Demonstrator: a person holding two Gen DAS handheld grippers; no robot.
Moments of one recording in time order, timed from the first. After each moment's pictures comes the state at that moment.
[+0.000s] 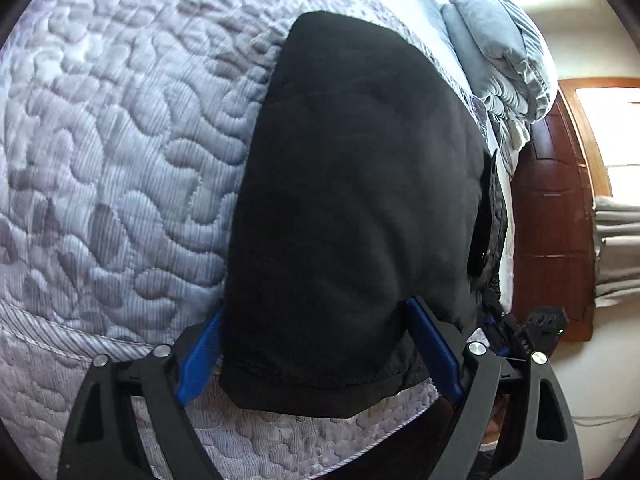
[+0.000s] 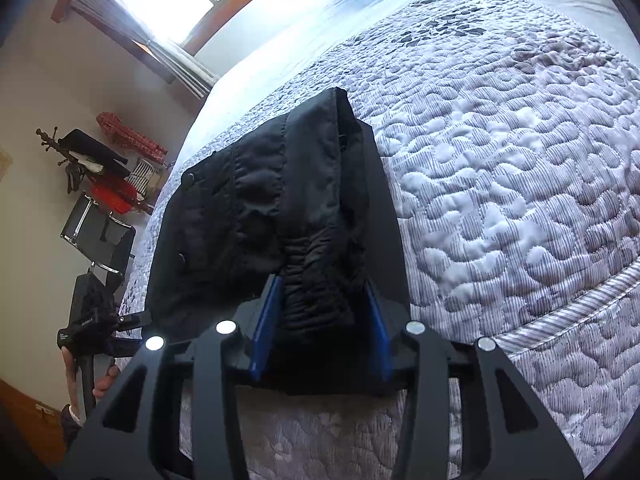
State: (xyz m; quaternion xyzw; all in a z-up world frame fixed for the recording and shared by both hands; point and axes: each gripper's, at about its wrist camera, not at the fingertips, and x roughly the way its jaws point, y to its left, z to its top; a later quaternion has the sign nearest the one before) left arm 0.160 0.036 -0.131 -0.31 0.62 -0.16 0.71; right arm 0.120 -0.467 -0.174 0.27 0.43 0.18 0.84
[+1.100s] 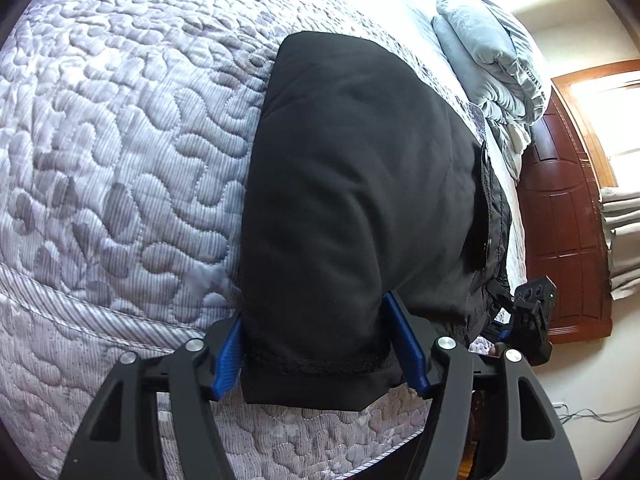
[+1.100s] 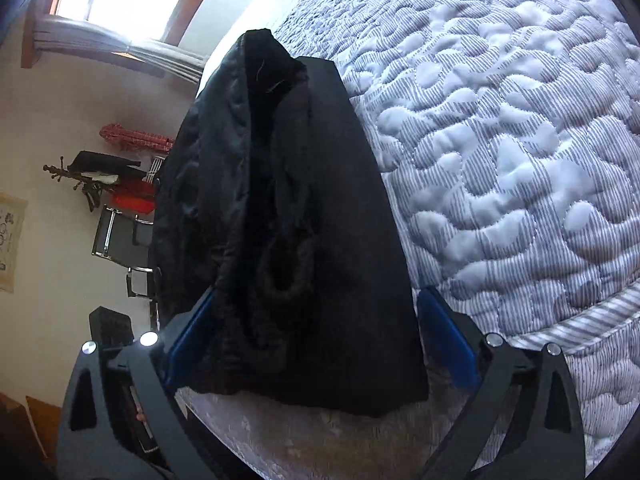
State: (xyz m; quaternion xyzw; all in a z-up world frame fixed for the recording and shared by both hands) left arm 0.137 0.023 -0.123 -0.29 0.59 -0.14 0.74; right arm 0.145 -0.483 -0.223 0.36 0.50 0.22 0.75
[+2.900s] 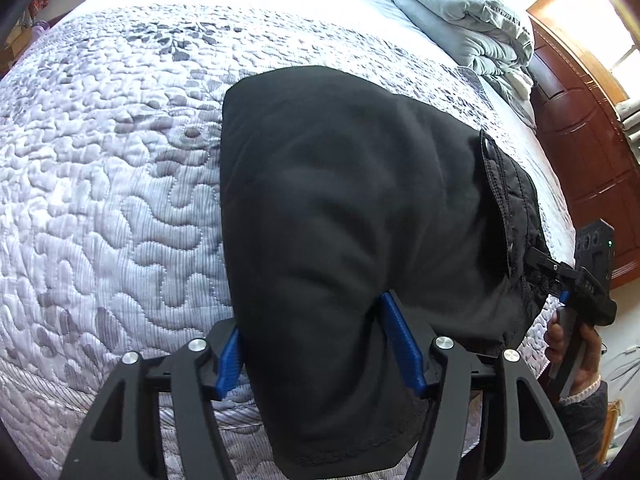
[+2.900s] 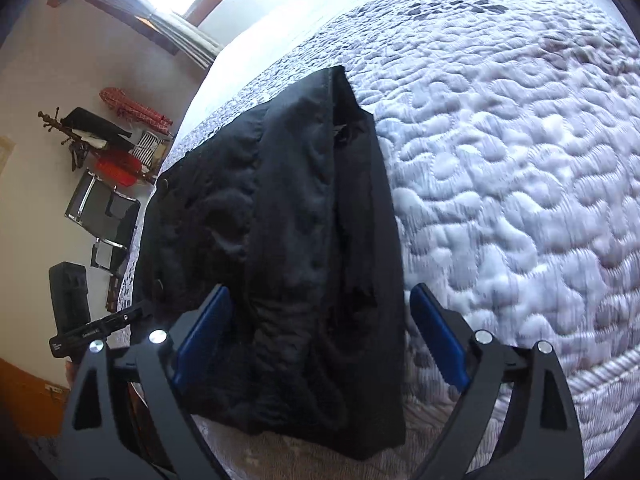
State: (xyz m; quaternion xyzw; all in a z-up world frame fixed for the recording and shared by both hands) left arm 0.183 -0.045 -0.099 -0.13 0.57 -0.14 0.80; right arm 0.178 -0.488 -0.193 0.26 0.48 0.22 0.81
